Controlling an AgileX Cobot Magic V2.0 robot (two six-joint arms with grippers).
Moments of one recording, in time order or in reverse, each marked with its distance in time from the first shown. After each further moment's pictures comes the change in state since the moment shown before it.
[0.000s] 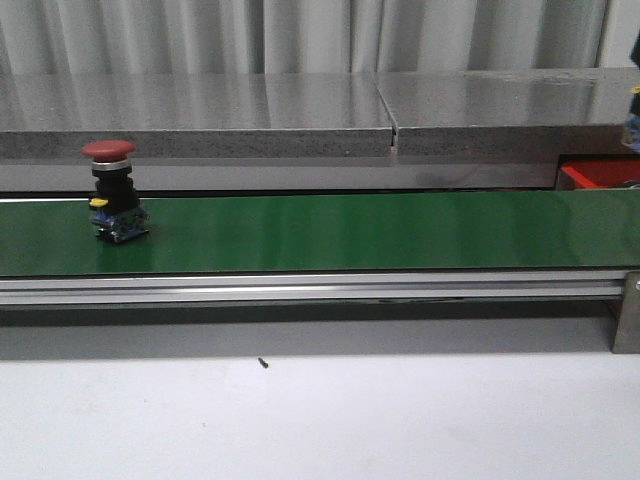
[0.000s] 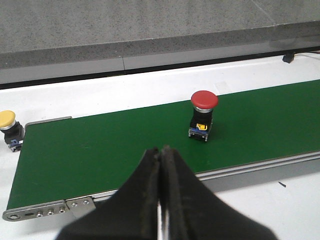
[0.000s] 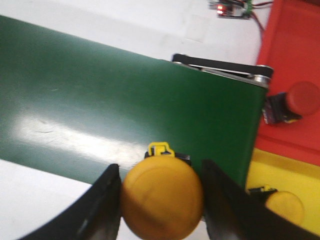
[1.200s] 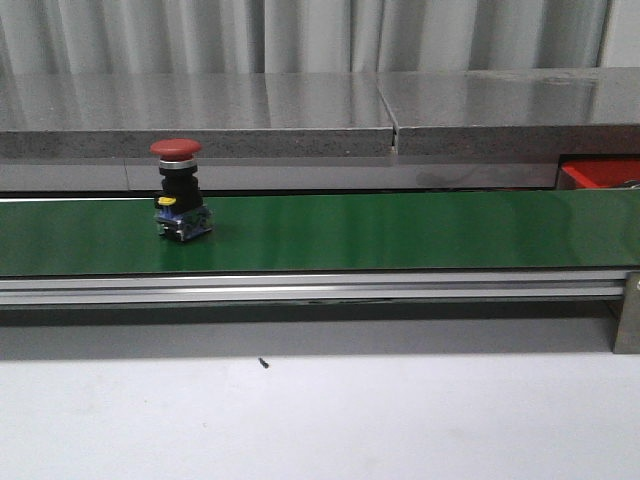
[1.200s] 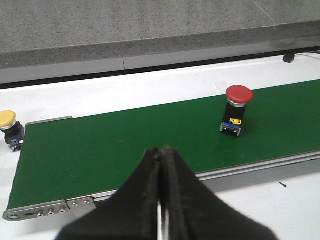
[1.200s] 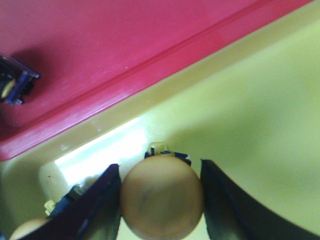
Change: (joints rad) left arm 0.000 0.000 0.000 0.000 0.000 0.000; right arm -0.555 0.331 0.074 0.015 -0.233 0.176
